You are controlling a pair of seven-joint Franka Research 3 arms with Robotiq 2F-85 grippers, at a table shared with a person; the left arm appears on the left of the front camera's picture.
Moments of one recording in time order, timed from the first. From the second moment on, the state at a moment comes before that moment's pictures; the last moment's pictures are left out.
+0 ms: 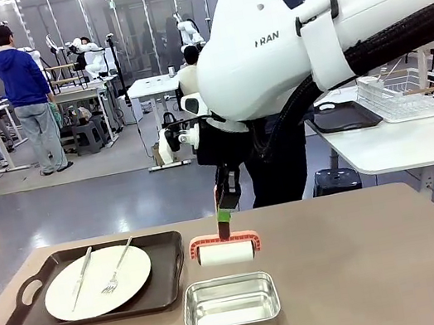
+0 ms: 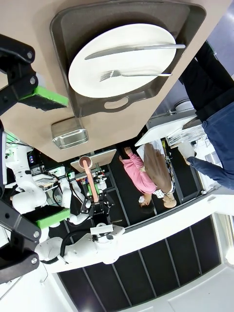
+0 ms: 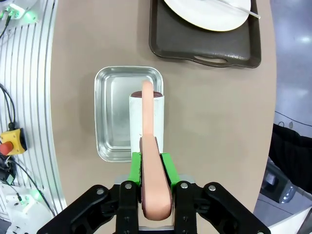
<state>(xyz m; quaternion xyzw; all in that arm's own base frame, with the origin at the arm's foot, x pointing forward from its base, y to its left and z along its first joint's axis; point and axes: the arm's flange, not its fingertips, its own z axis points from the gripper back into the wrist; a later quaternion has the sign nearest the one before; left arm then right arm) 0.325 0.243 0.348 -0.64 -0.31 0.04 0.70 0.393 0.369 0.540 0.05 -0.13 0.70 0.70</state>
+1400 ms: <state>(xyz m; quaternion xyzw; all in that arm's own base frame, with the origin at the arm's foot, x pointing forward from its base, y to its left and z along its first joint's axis) 0.325 0.243 0.348 -0.64 -0.31 0.04 0.70 0.469 0.393 0.420 0.12 0.00 0.69 0.71</state>
